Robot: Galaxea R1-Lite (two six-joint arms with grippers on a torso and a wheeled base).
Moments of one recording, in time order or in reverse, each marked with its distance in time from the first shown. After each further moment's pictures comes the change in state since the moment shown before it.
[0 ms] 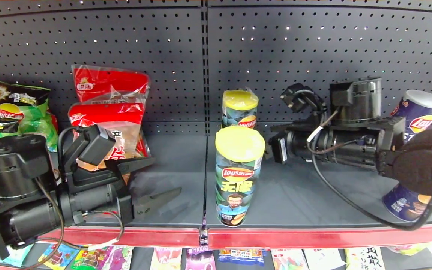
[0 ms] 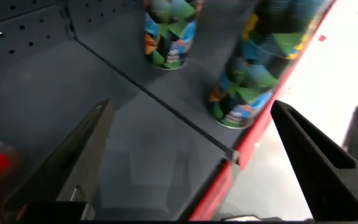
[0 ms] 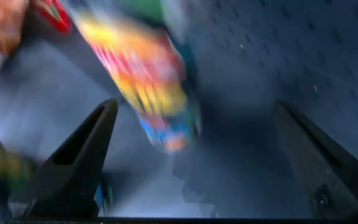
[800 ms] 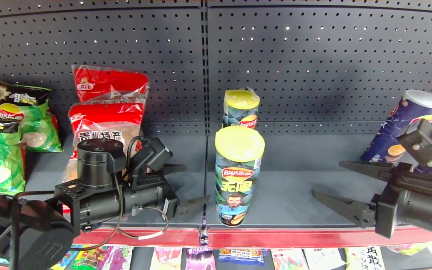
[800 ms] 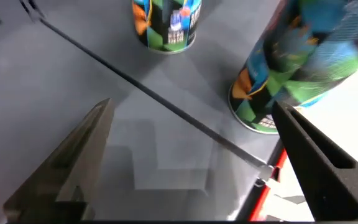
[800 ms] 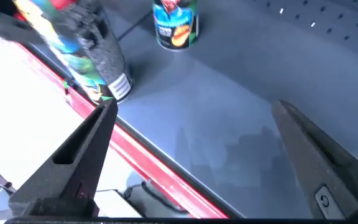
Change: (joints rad) left arm -0.123 0.264 -0.127 0.002 0.099 0.124; right arm -0.021 -0.533 0.489 0.003 -0.004 -0.006
